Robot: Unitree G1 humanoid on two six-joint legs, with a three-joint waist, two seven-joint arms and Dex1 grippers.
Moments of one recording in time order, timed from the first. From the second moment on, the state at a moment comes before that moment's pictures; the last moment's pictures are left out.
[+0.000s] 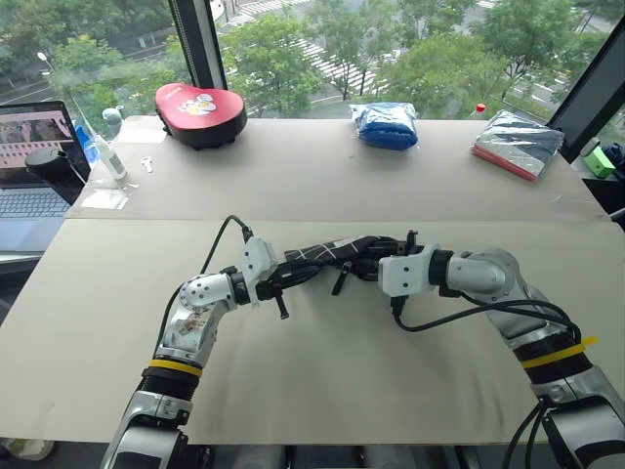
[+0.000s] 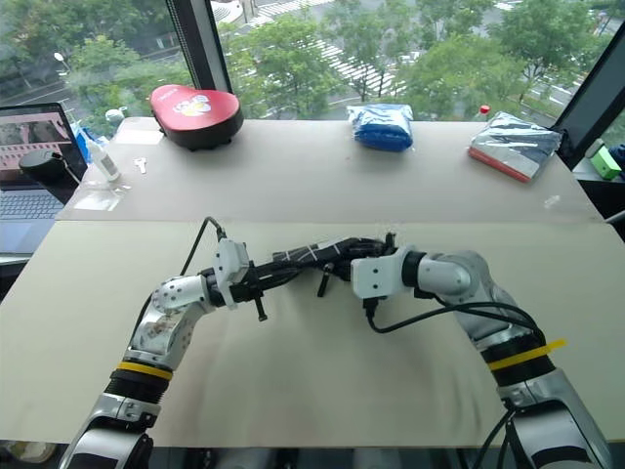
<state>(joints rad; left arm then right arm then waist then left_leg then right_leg) -0.40 0.34 -0.11 0.18 -0.28 -0.06 -1.02 -0.53 -0.69 0.27 0.06 -0.25 -0.30 0.85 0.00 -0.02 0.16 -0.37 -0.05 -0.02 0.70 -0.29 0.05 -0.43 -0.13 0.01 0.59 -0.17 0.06</state>
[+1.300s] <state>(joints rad) -0.40 0.34 -0.11 0.17 -0.28 -0.06 -1.02 -0.37 -0.44 0.20 -0.26 0.37 0.70 0.64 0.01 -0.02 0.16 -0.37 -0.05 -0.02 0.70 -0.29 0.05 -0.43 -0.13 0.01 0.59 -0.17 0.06</state>
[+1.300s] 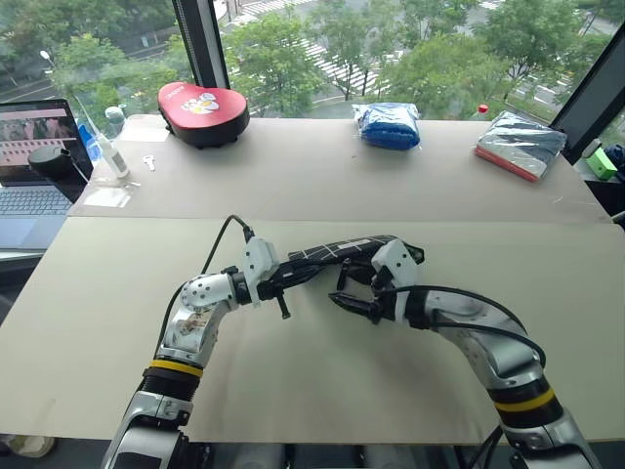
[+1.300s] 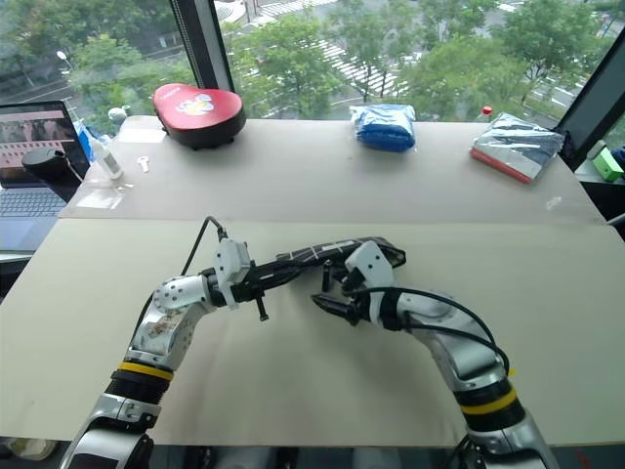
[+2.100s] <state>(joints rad) -0.40 0.34 -0.11 0.17 -0.28 -0.06 -1.01 -0.38 -0.51 0.16 -0.28 0.38 0.71 0.71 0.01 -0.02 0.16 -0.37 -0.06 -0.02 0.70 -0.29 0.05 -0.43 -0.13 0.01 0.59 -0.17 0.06</state>
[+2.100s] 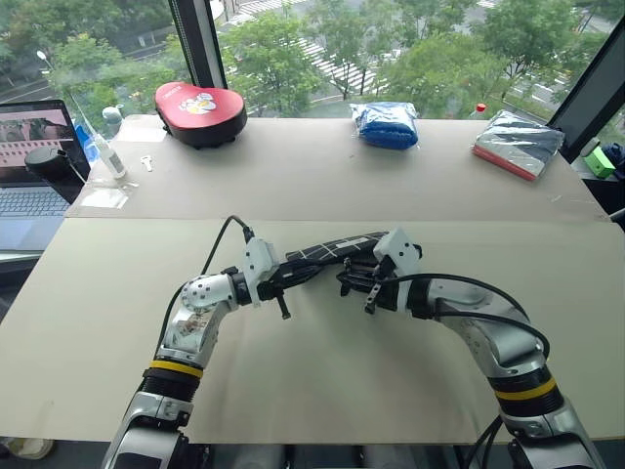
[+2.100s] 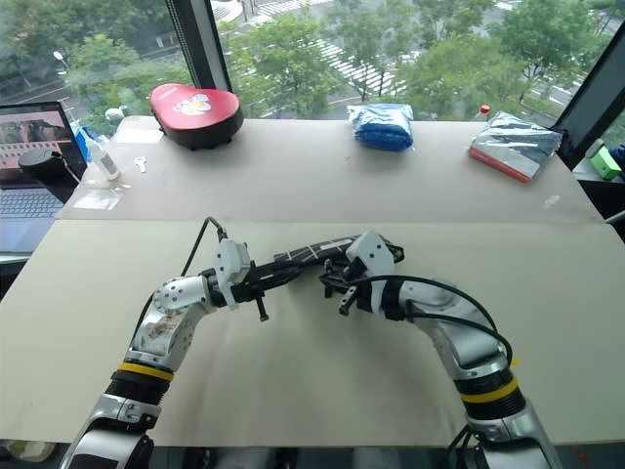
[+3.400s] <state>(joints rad) -0.40 0.34 -0.13 0.17 -0.28 -0.07 -1.05 -0.05 -0.95 -0.30 -0.26 0.58 0.77 0.99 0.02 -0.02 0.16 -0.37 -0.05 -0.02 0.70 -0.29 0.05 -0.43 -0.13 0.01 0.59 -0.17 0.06</state>
